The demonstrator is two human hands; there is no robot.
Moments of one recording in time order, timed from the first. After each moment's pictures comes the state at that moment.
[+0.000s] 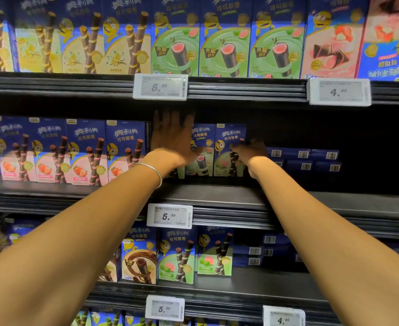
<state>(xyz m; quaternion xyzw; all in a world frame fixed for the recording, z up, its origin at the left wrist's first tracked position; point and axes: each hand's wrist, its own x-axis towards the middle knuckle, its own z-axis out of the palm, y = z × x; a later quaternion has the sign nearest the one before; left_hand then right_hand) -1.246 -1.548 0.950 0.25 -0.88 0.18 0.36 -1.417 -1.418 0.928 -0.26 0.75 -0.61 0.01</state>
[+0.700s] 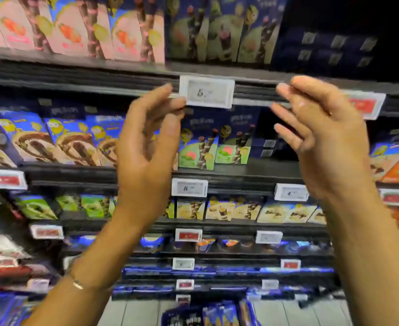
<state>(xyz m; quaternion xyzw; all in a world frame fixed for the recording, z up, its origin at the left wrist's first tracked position) -1.049 -1.450 0.750 0.02 -0.66 -0.52 0.54 -1.189 -1.278 0.810 -0.30 0.60 -0.74 0.02</state>
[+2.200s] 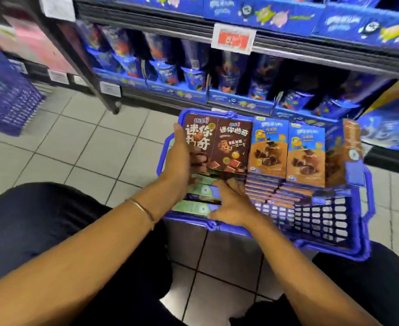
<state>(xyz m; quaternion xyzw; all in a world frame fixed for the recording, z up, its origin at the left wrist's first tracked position) -0.966 -1.290 -0.098 0.60 -0.38 -0.69 0.13 -1.055 -1.164 -0.198 -0.46 0.79 -0.07 0.40</state>
